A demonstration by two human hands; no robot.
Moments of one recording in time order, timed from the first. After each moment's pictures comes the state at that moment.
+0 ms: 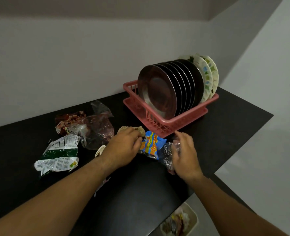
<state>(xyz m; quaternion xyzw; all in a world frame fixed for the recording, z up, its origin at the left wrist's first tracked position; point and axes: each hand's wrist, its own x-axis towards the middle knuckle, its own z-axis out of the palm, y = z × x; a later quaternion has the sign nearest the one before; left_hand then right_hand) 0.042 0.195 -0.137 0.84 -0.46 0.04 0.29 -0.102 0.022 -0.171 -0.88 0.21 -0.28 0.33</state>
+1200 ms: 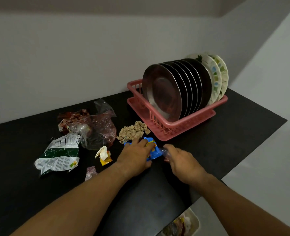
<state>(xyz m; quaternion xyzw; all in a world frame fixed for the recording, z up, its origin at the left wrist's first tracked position) 0.036 0.160 -0.183 0.87 -0.48 -0.01 0.04 -0.087 0.004 -0.166 -0.97 0.12 0.01 0.20</state>
